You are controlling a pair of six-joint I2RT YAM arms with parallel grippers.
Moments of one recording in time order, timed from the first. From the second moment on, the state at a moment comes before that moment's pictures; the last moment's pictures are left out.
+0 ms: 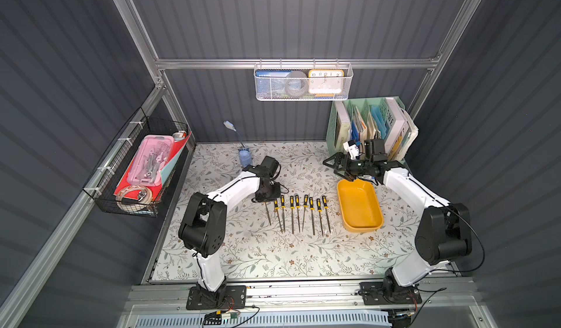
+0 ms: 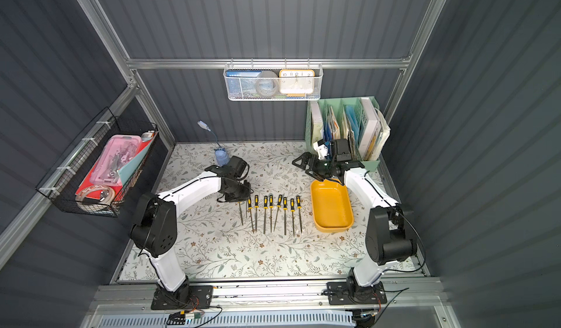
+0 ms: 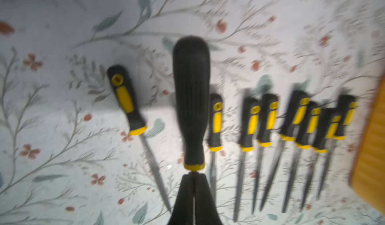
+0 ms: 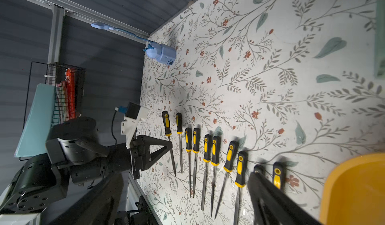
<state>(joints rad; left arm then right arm) -0.43 1.84 1.34 -0.82 0.07 -0.50 0.14 1.64 1.28 -0.39 -0.74 0.56</state>
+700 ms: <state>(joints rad) -0.30 1.80 1.22 -0.90 -0.11 -0.47 0.14 1.71 1.28 -0.44 -0.73 0.53</state>
